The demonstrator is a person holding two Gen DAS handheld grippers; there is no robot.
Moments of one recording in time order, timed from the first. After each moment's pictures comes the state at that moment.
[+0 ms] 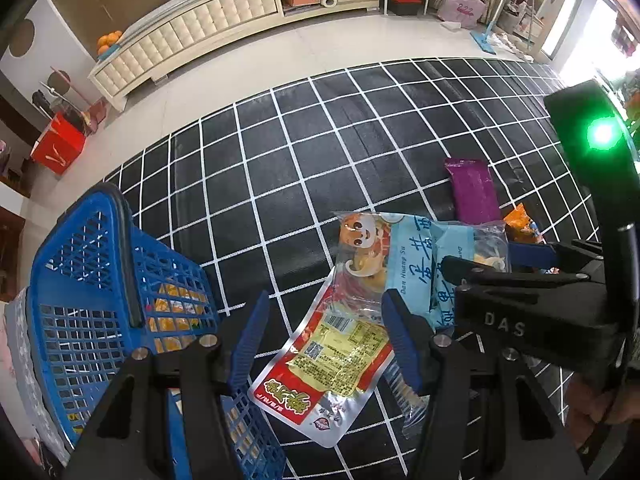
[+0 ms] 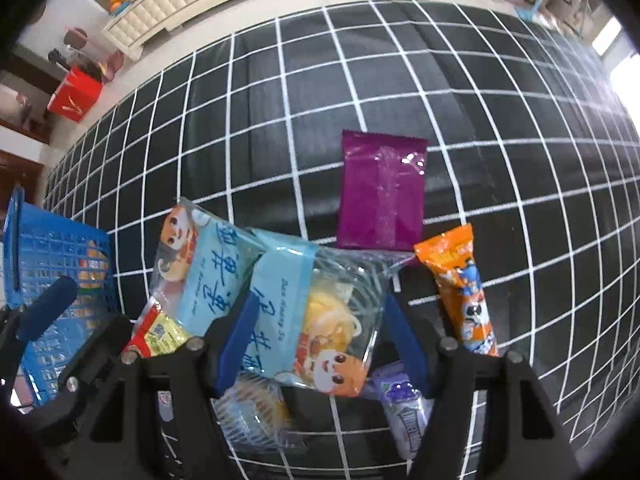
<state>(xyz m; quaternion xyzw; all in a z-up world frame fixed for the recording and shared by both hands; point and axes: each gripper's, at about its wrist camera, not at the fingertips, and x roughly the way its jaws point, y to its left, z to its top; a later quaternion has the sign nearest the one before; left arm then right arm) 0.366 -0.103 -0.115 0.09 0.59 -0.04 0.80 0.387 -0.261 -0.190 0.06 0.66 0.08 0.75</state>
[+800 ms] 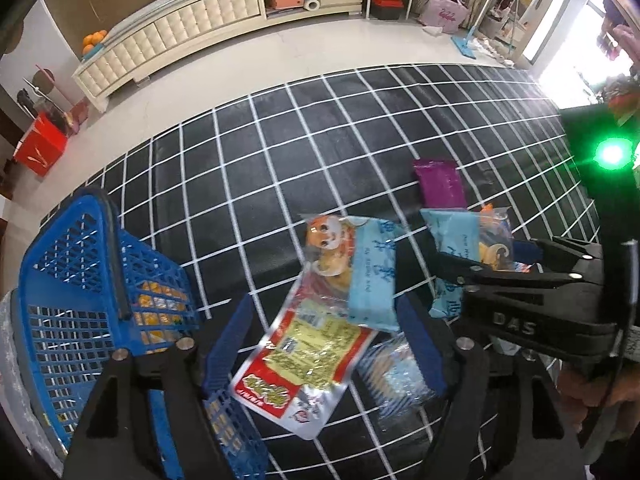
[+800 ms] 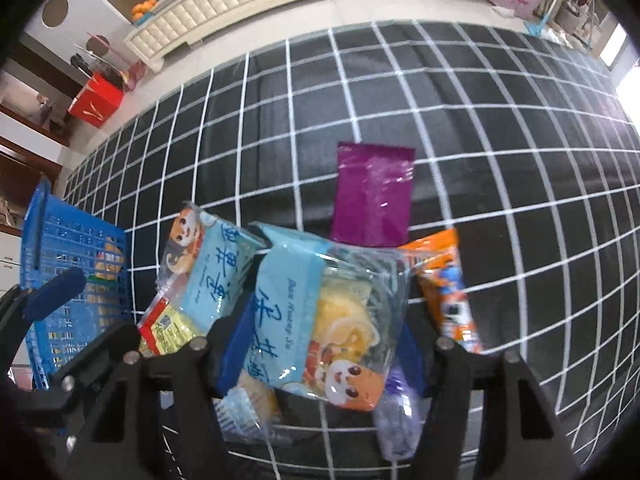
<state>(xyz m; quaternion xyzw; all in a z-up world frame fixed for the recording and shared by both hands) 0.359 -0.111 -0.104 0.07 0.58 -0.08 0.81 0.363 -0.299 -0.163 0.07 0.62 0.11 0.77</state>
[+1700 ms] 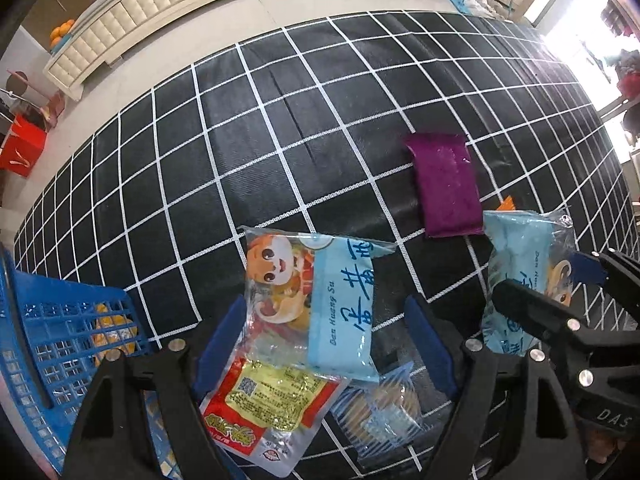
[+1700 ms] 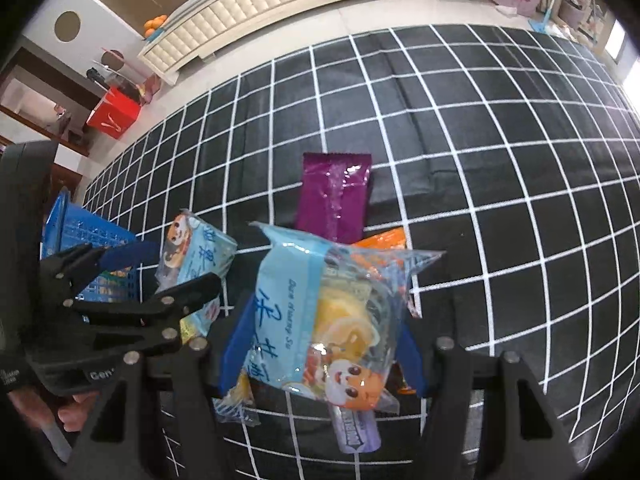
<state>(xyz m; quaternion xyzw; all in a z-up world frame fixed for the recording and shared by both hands) 0.408 -0.155 -0.166 0.09 0.64 -0.09 0.76 0.368 -0.322 -0.164 0.11 0.61 0.13 0.77</state>
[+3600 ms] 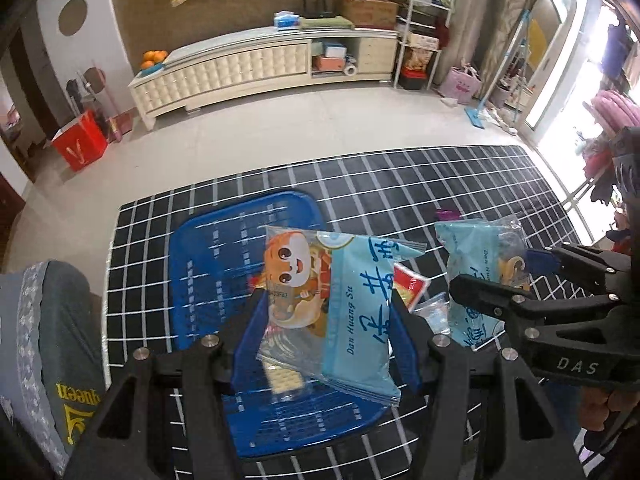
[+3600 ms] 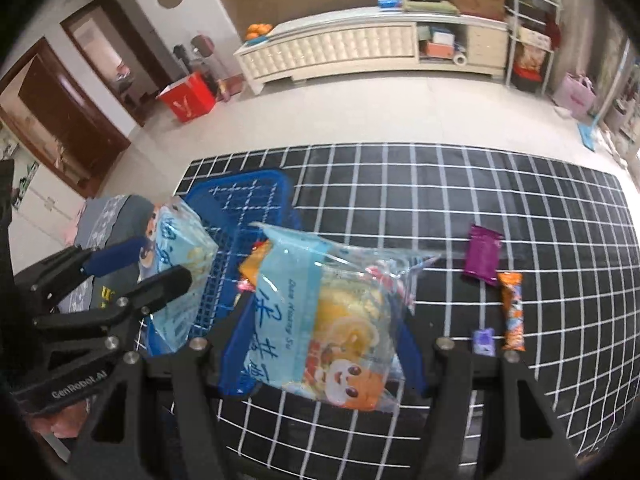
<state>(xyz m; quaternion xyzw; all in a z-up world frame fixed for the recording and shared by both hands) 0.255 0.017 0.005 0.02 0.49 -0.04 0.87 0.297 -0.158 -0.037 0.02 0.52 0.23 0.82</state>
